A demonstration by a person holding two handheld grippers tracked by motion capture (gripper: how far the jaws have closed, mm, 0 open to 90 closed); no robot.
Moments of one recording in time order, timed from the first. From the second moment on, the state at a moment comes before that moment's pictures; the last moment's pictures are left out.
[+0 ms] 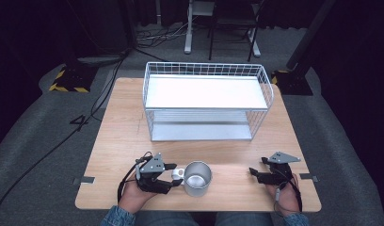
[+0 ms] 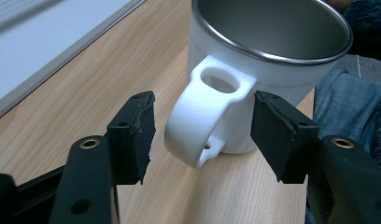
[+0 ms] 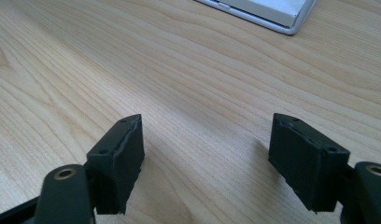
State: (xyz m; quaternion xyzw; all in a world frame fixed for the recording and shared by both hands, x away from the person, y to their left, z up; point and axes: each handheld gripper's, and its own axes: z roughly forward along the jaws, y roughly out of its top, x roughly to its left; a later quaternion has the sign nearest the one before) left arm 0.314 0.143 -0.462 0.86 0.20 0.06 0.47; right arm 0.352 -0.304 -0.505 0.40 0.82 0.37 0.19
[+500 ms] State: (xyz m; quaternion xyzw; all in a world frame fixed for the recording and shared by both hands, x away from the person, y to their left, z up) left arm 0.304 0.148 -0.461 0.87 0.18 0.04 0.47; right arm 0.352 -0.304 -0.505 0.40 0.82 0.37 0.19
